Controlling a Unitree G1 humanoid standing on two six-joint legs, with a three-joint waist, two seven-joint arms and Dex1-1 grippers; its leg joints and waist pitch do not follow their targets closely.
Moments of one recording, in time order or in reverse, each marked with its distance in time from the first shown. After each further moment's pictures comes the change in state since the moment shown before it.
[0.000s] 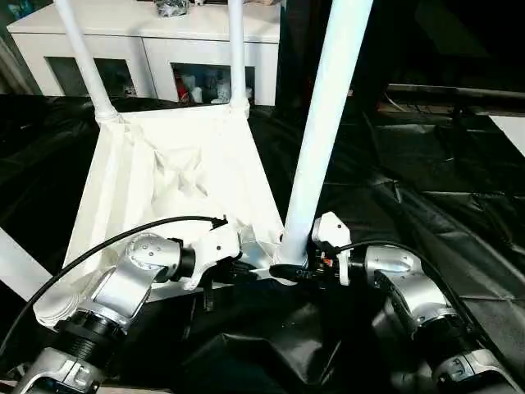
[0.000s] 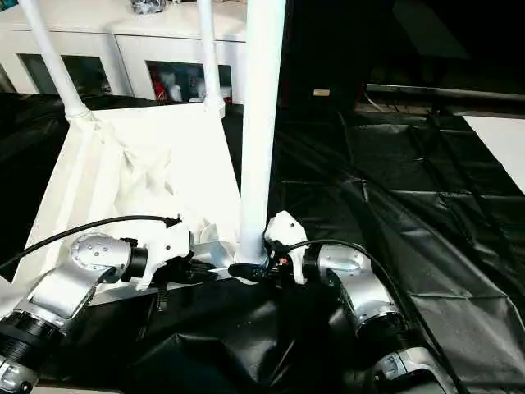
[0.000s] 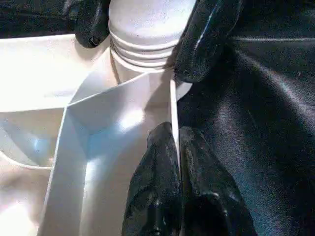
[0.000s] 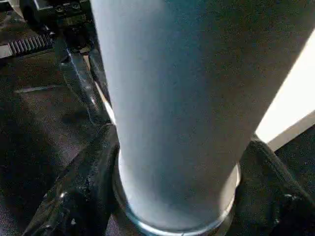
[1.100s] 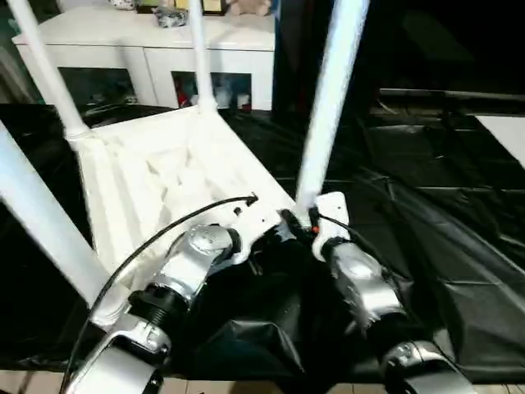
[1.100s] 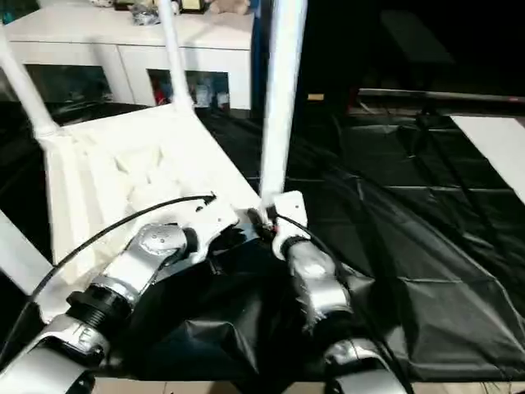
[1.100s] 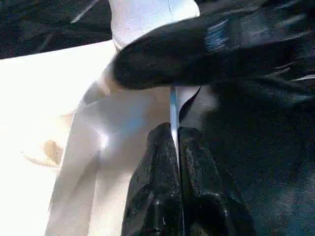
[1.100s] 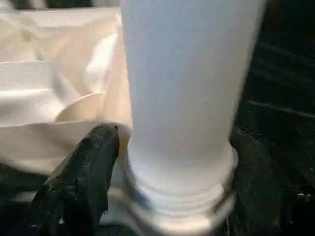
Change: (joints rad) left arm -0.192 -0.262 0.019 0.327 0.136 0.019 0.456; right arm -0.075 0.272 -0.196 0.267 -0.062 -0.138 -0.702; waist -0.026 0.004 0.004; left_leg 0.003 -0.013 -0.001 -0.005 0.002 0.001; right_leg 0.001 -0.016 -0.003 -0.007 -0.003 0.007
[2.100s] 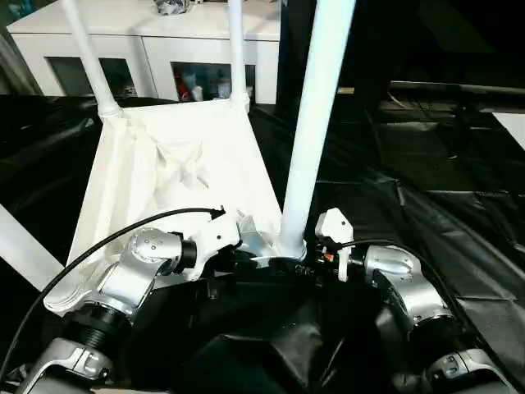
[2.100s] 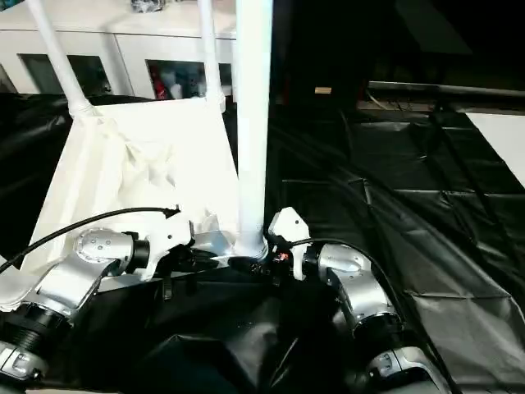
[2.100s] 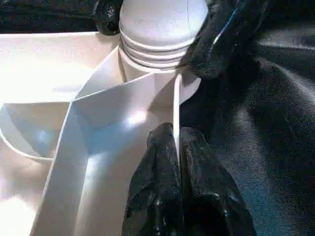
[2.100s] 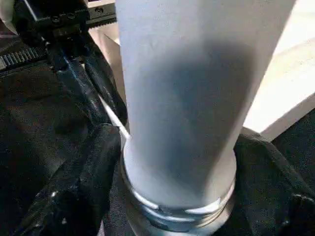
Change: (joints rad) left arm 0.155 0.223 0.008 -0.239 -0.138 -0.047 -0.419; right arm 0.070 -0.242 0.141 -0.196 0.070 0.060 0.673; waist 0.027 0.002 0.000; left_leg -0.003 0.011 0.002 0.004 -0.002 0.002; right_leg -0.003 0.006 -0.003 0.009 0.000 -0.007
